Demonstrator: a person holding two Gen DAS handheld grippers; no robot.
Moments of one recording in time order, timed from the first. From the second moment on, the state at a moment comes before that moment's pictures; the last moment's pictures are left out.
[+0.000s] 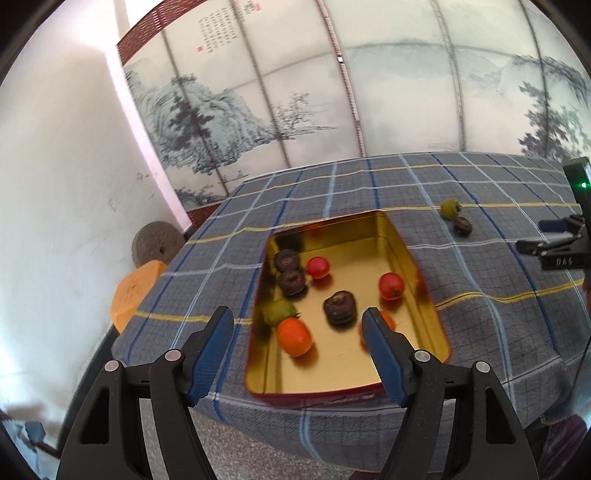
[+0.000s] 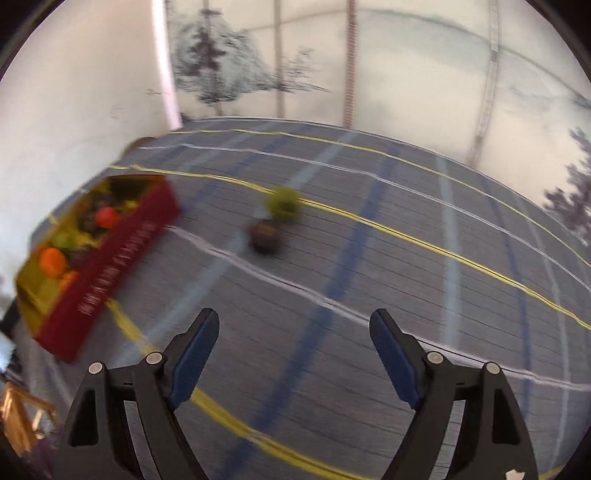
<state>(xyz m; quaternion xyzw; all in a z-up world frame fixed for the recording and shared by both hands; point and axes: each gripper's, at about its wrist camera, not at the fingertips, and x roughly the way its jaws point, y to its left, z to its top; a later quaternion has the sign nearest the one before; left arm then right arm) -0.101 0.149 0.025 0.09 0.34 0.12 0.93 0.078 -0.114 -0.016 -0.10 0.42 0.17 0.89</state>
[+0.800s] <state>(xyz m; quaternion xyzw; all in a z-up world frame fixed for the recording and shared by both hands) 0.093 0.023 -0.005 0.00 0.47 -0.07 0.88 0.114 -0.211 -0.049 -0.05 0.48 0.08 0.87</state>
